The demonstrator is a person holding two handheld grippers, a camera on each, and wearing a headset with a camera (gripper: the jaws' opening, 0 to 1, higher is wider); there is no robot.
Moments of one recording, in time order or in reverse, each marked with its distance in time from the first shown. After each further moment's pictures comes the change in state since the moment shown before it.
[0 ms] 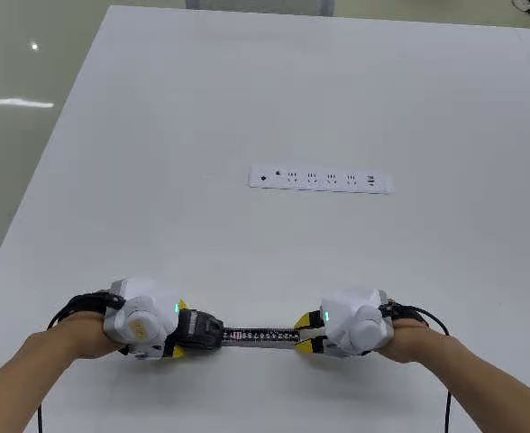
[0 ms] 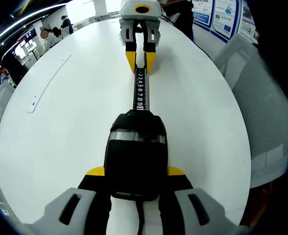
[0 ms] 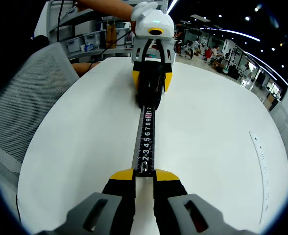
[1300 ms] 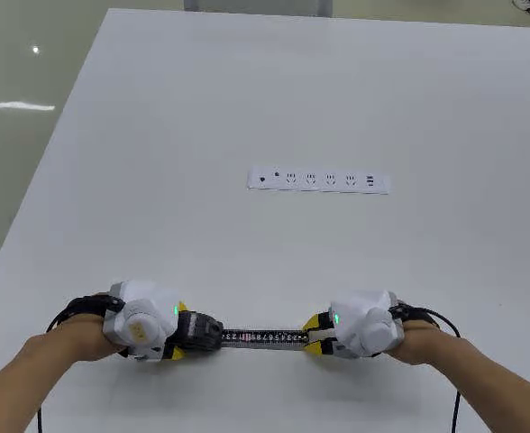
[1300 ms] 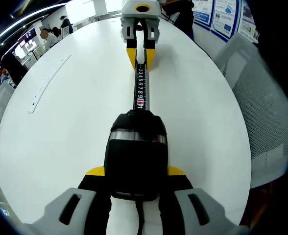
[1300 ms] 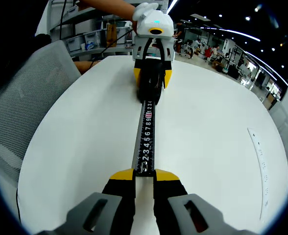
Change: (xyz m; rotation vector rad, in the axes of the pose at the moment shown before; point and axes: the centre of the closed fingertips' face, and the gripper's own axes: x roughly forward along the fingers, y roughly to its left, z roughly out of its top) left arm 0.001 0.000 0.000 0.003 0.006 0.003; right arm -0.010 0.002 -0.011 -0.003 0.010 -0.004
